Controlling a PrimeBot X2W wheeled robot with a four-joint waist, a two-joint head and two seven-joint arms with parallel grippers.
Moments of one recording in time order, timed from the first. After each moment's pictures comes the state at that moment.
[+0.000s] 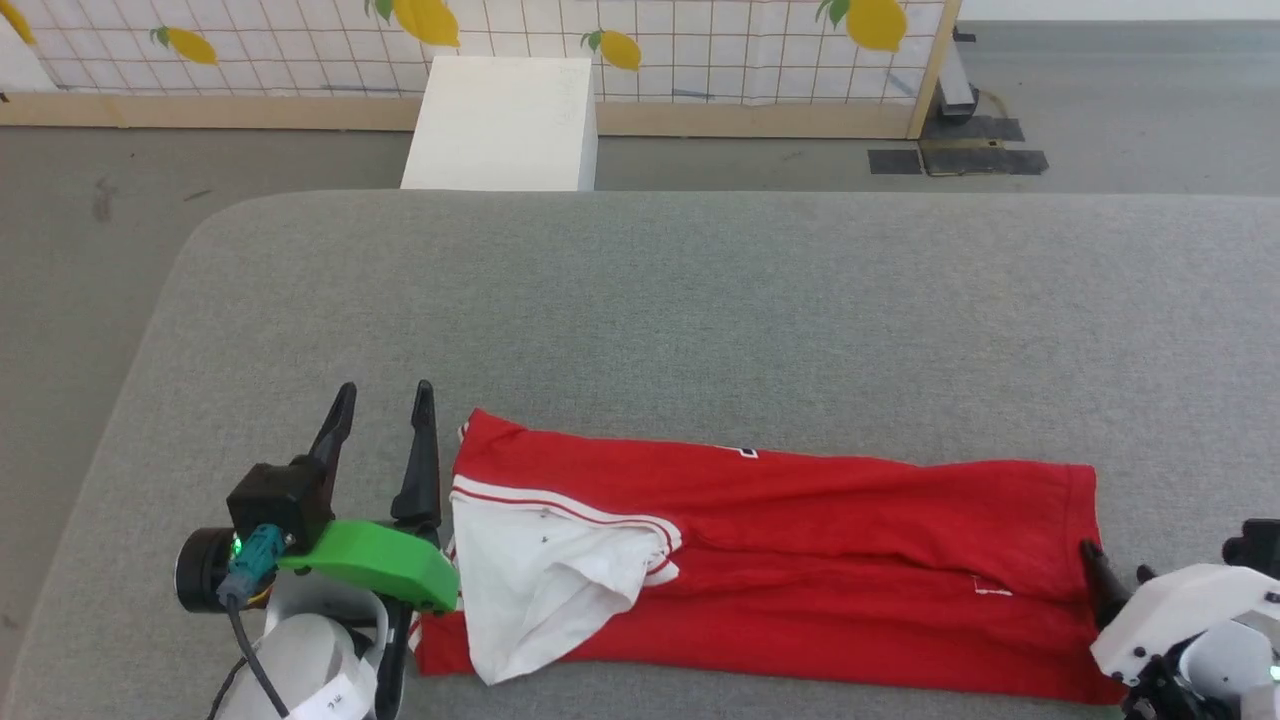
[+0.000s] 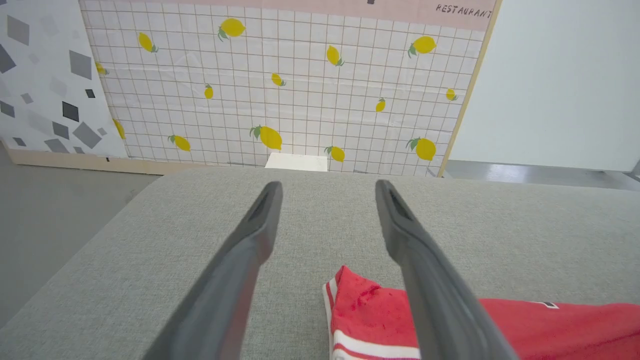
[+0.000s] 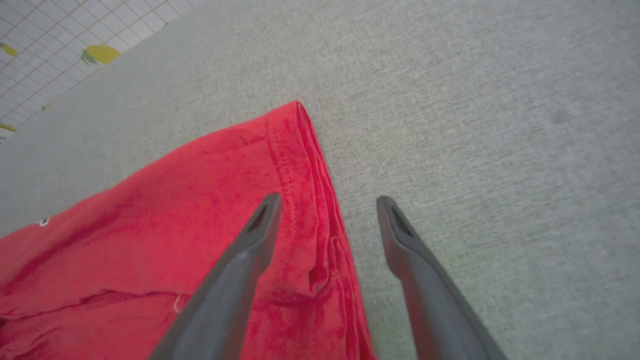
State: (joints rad) left arm -0.19 0.22 -0.23 0.20 -0.37 0.06 -0.26; right arm -0.12 -0.05 -0.38 0.39 0.31 0.13 0.30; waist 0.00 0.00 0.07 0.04
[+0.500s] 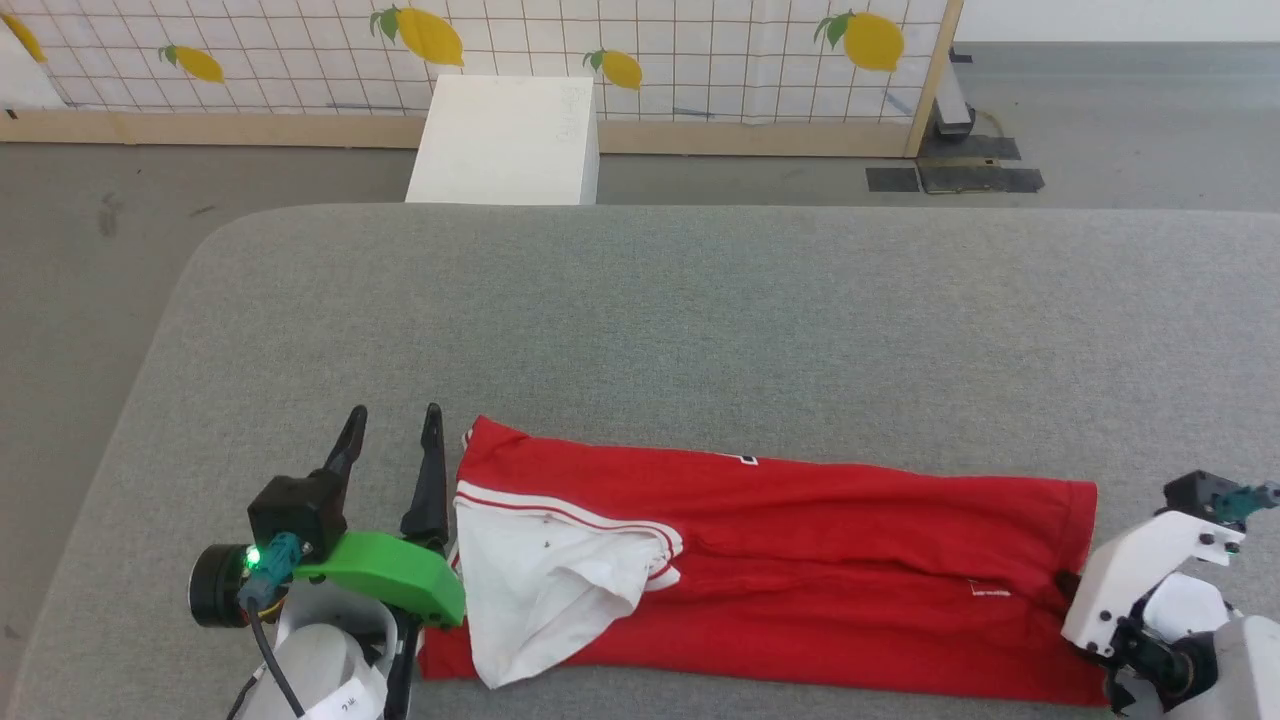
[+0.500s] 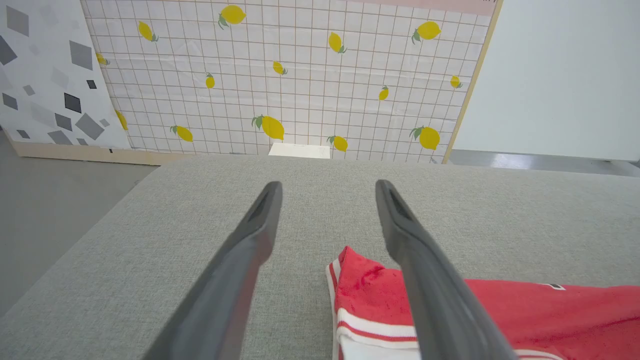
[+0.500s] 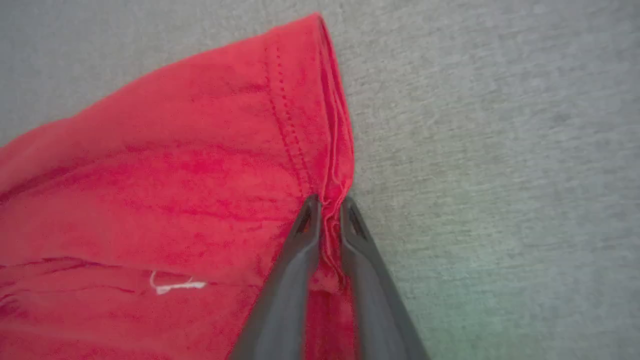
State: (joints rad) left arm -0.19 0.15 -0.15 0.29 -0.27 0.00 -0.26; right arm -0.27 -0.09 -0.32 0.62 0.26 0.13 0.59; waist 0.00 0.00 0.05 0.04
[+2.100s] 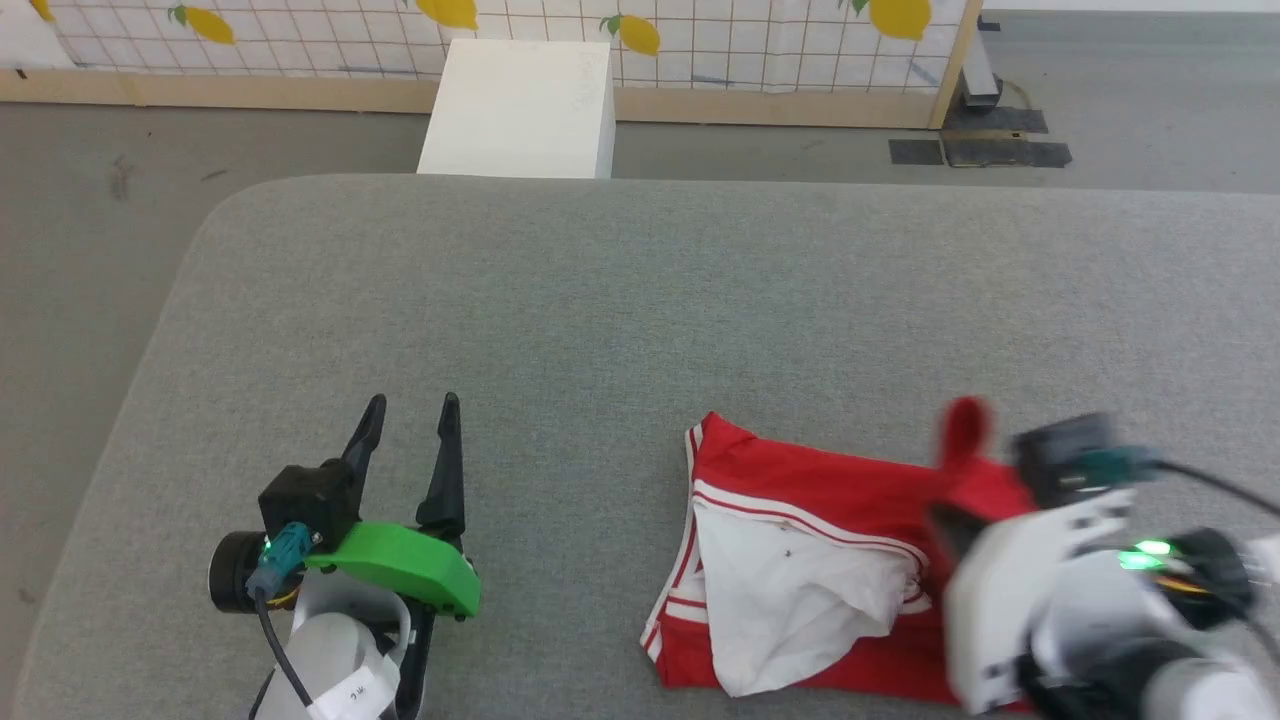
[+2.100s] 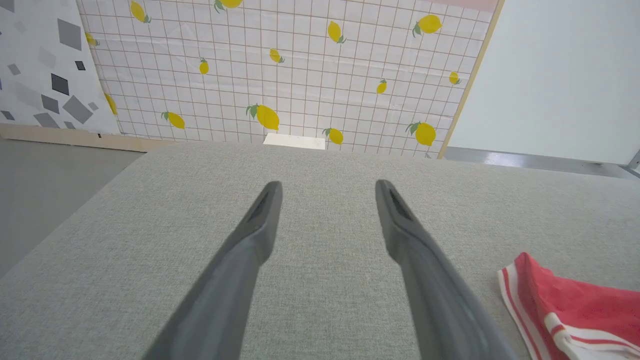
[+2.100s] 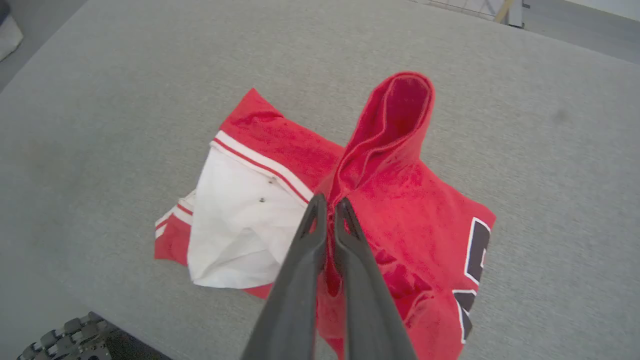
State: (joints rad) left arm -0.21 0.07 -0.06 0.32 -0.20 -0.09 -0.26; right arm 0.02 -0.05 0.05 -0.39 0.13 0.13 0.91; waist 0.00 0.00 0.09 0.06
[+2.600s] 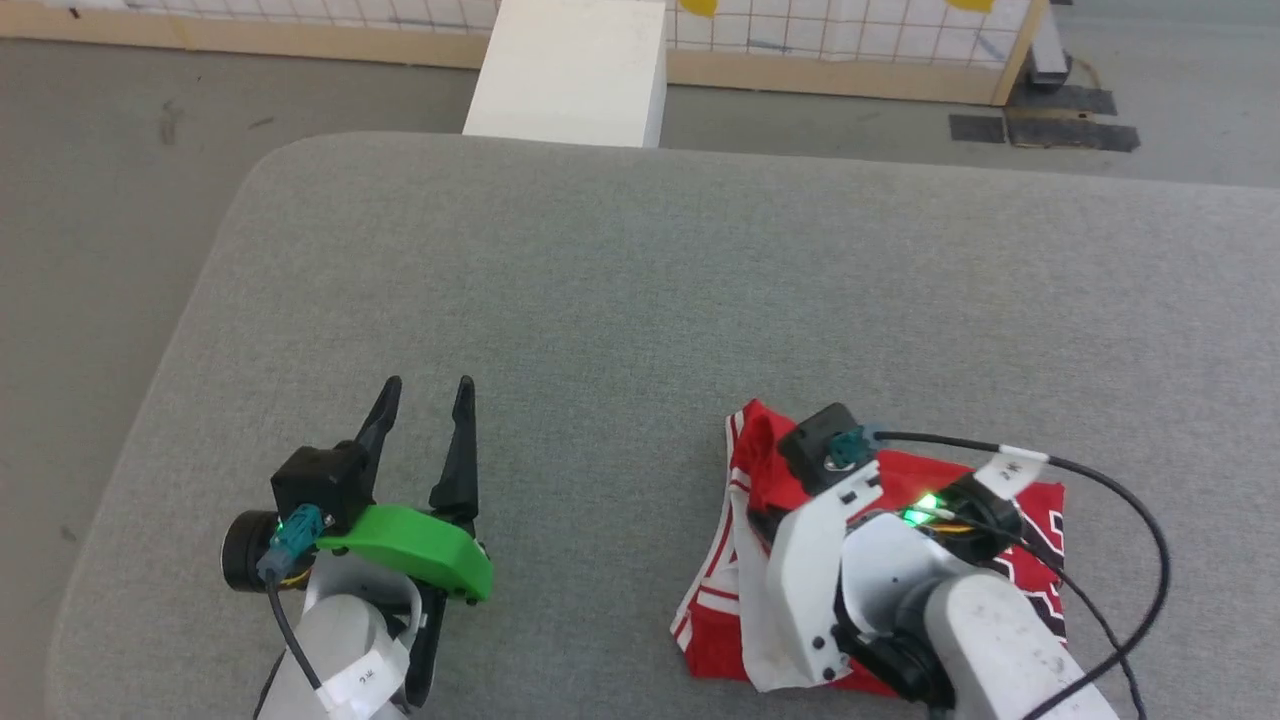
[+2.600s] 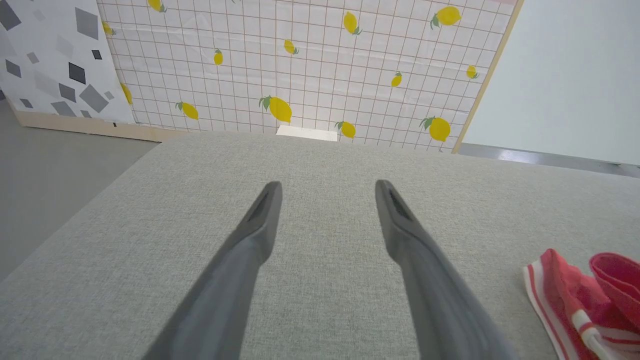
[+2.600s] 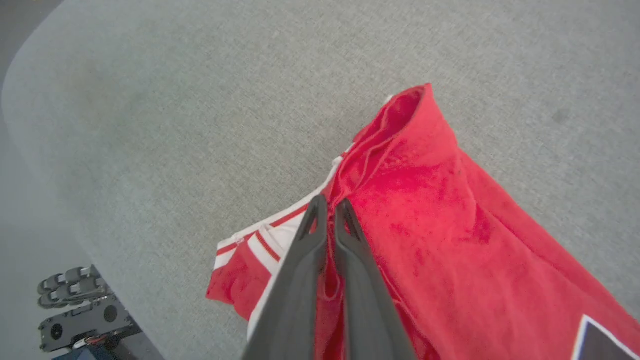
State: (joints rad) left arm -0.24 0.06 -0.08 0.33 -0.20 -0.11 -0.26; right arm -0.24 -0.05 0.38 0.09 0.17 0.13 0.72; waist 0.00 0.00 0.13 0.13
